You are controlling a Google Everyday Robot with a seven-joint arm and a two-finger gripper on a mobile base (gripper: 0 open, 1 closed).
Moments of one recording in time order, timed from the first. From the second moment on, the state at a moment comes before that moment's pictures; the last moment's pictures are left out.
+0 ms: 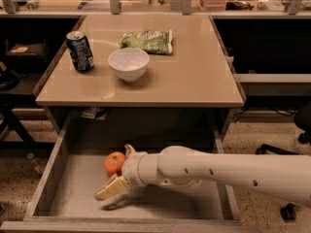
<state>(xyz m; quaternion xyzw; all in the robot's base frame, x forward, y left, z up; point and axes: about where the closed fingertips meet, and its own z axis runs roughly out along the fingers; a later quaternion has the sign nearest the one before) 0.468 0.136 0.612 -0.47 0.73 0.30 0.39</state>
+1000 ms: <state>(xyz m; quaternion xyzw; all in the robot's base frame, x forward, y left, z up) 0.468 0.136 0.612 -0.47 0.73 0.30 0.39</state>
